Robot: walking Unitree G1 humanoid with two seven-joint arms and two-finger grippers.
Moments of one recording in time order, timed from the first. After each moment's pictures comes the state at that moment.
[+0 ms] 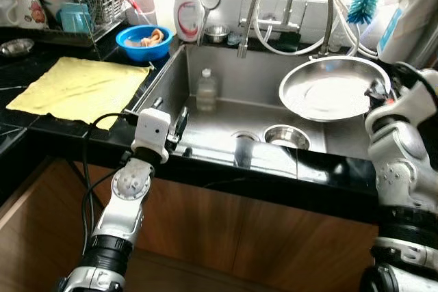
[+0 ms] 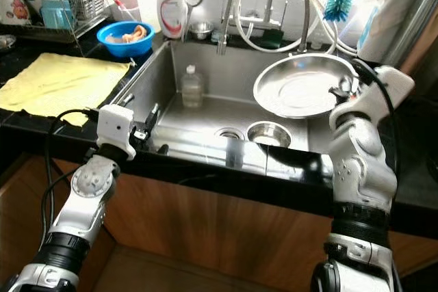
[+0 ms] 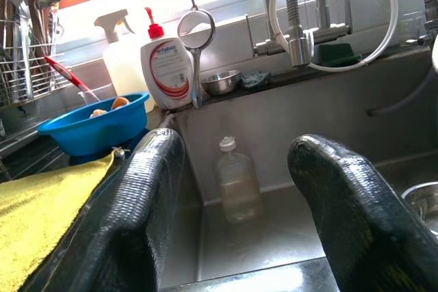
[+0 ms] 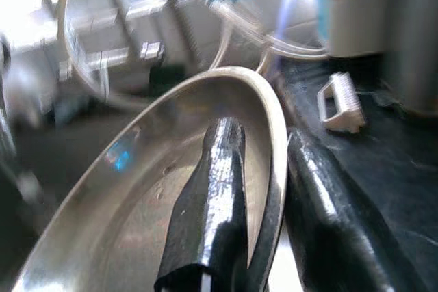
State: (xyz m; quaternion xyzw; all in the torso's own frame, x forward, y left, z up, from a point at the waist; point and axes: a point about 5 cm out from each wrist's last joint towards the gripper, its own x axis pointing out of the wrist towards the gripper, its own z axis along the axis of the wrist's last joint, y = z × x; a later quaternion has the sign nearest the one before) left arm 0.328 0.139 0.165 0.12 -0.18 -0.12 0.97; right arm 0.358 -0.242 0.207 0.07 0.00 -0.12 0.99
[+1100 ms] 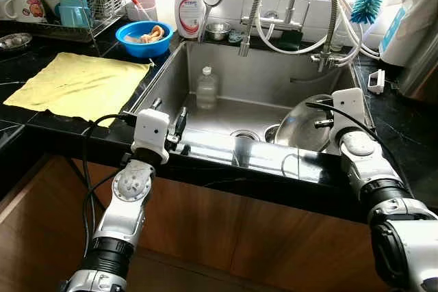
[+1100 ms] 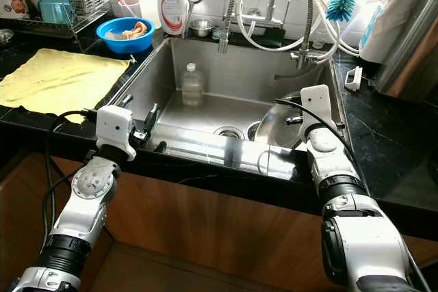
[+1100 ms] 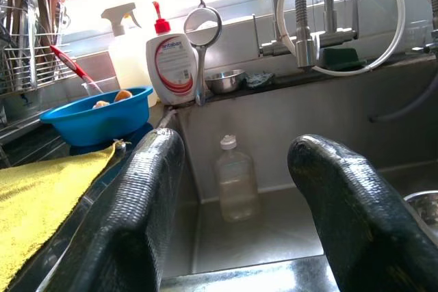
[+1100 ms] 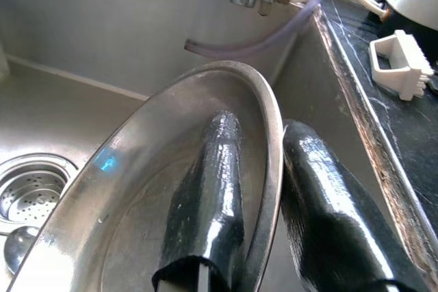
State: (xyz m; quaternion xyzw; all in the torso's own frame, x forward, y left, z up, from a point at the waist) left arm 0.326 0.138 0.167 0.10 -0.18 -0.11 0.97; right arm 0.387 -0.237 0.148 -0.15 0.11 -0.08 0.98
